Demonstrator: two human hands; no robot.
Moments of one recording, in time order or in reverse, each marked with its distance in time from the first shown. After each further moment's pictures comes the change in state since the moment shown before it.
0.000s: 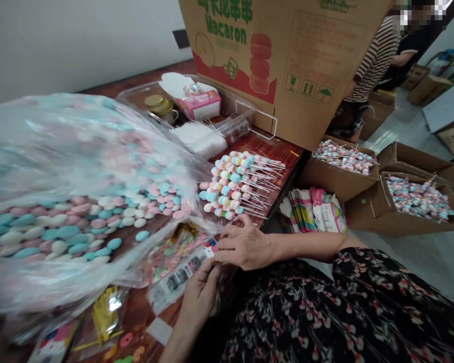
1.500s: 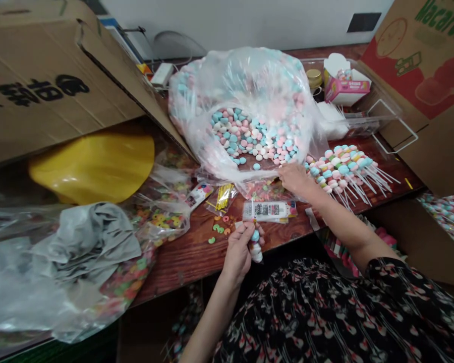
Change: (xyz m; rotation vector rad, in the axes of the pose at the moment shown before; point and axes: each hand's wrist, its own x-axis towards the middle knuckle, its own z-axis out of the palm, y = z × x) left_hand -0.073 -0.038 -0.010 -0.867 0.538 0.086; right_hand 0.150 0.030 0.056 -0.058 -0.405 0.212
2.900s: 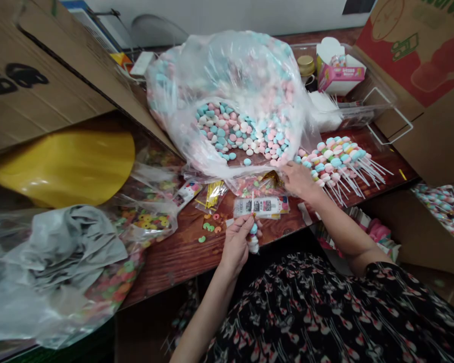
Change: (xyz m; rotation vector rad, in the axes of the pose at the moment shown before) left_hand 0.013 -0.008 0.015 0.099 0.007 0.031; right_hand -0.036 0.022 0.013 0.123 0.114 0.080
